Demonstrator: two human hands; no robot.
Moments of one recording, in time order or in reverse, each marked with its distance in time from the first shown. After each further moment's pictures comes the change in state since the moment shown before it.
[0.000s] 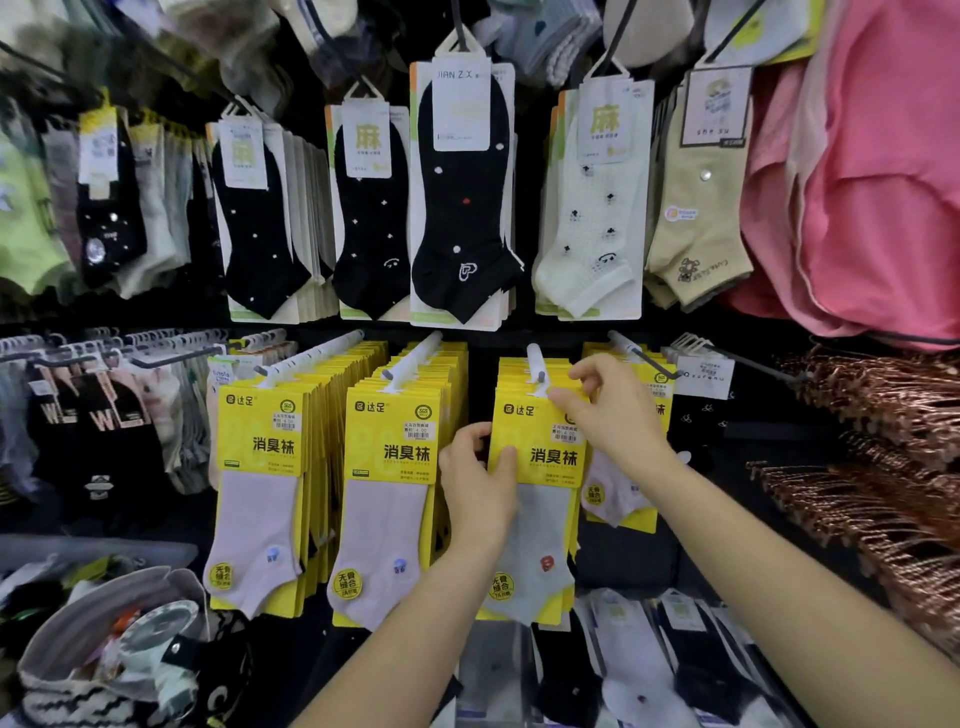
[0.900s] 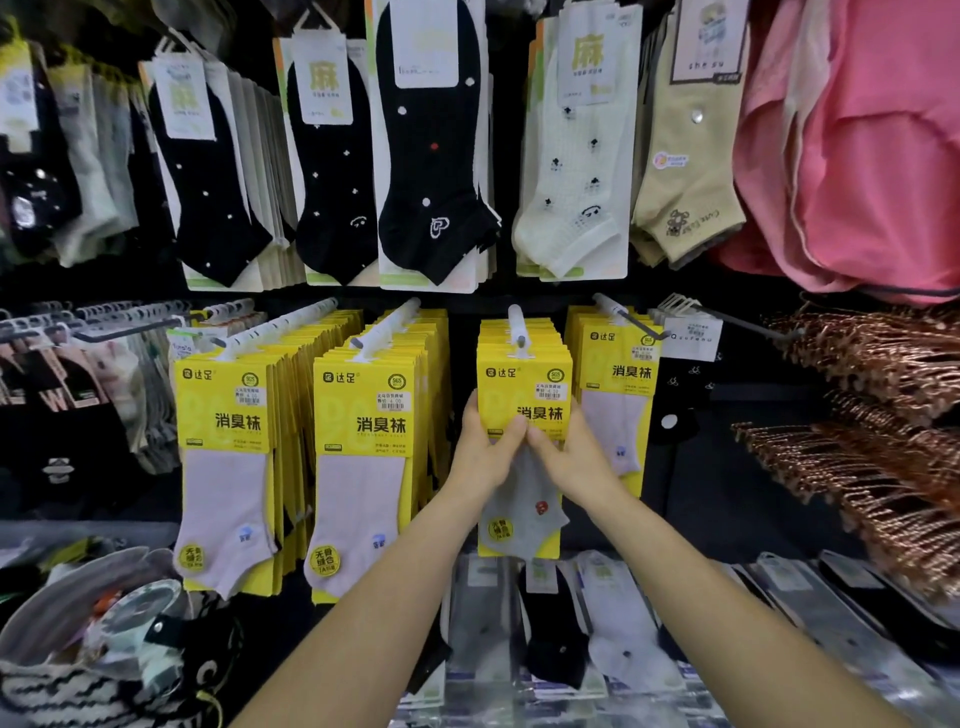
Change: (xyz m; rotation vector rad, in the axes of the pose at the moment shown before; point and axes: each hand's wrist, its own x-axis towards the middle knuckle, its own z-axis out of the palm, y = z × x) left_hand 0.023 -0.022 0.021 -0.081 -0.385 0.015; right_hand -0.040 0.054 0.059 0.355 -0.249 0.144
